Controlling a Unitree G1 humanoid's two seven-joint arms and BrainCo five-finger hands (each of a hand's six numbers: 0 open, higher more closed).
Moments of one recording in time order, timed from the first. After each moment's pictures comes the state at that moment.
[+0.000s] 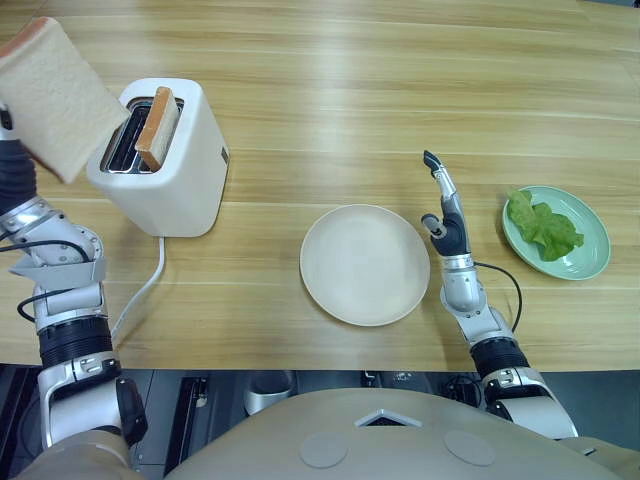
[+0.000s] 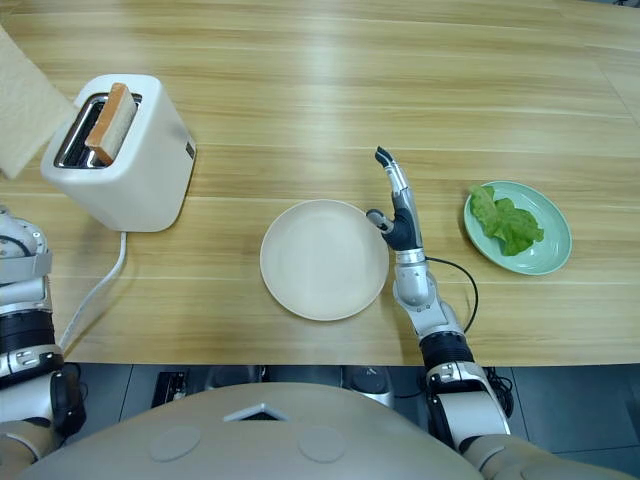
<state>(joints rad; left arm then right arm) -0.15 0.53 0.42 0.14 0.18 -0.67 0.64 -0.10 -0.22 0.06 0.55 -0.46 -0.88 -0.40</state>
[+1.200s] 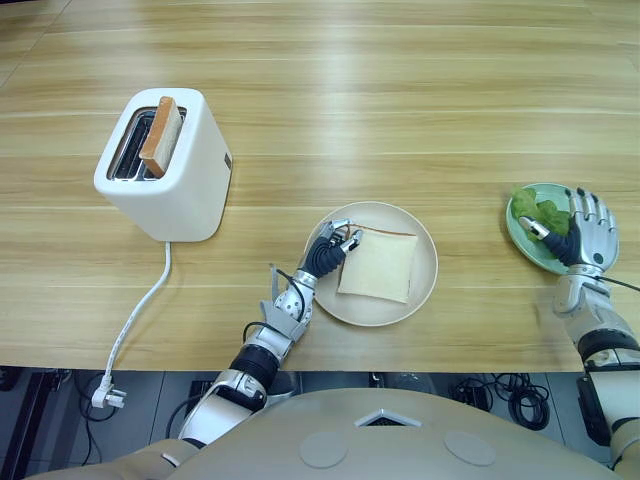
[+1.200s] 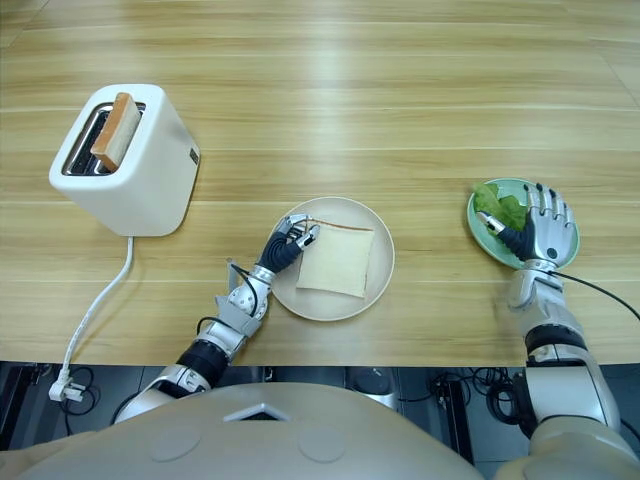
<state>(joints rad) -0.10 0.01 -0.33 0.68 0.38 -0.67 0.24 -0.27 -0.66 0.11 1.12 -0.71 -0.27 -0.72</state>
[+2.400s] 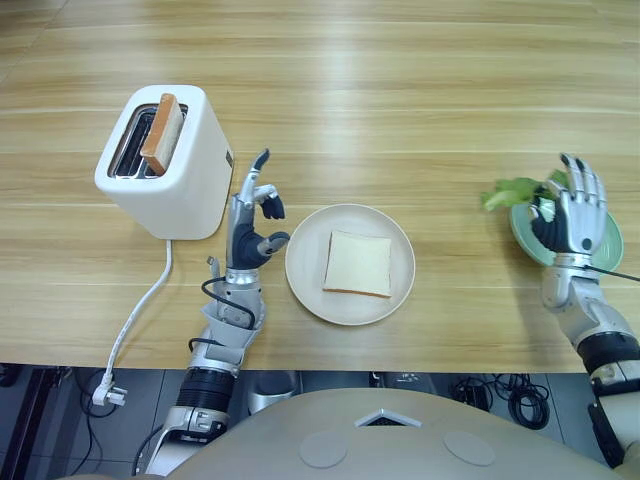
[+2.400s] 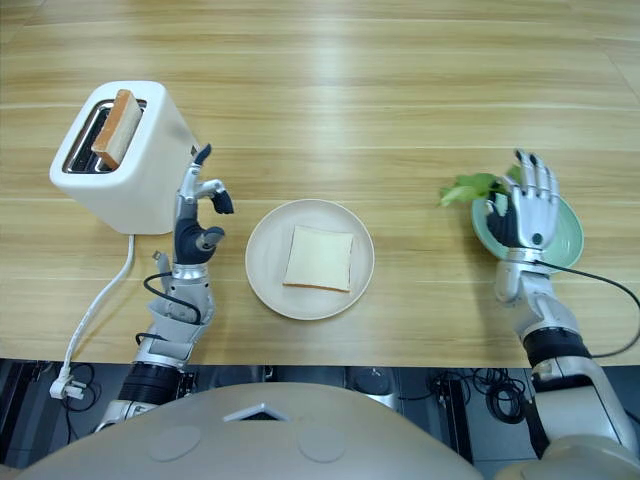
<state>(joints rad) 0.10 0.14 -0.07 0.09 0.56 -0.75 0.52 -0.06 -0.71 0.20 0.46 -0.70 -0.29 -0.85</state>
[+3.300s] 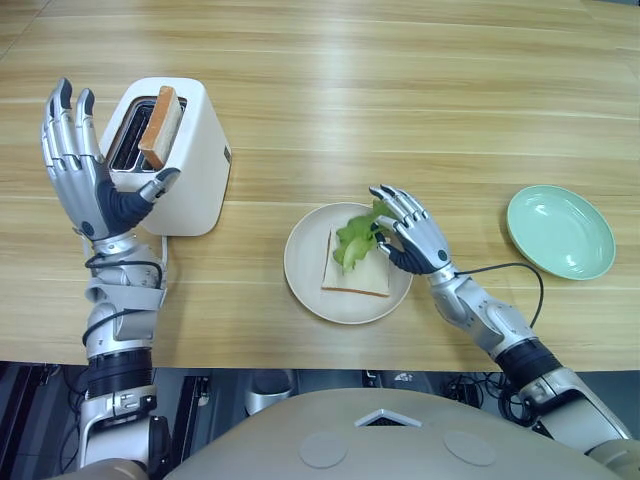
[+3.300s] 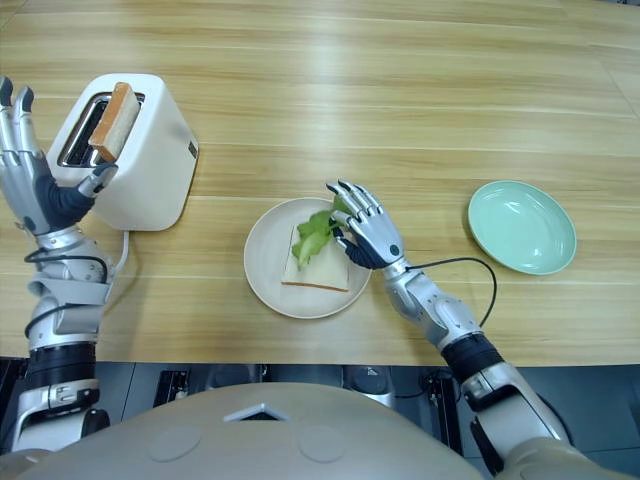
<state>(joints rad) -0.02 0.45 0.27 0.11 0.80 -0.31 0.71 -0.05 -0.50 0.46 0.27 -0.94 -0.46 -0.63</state>
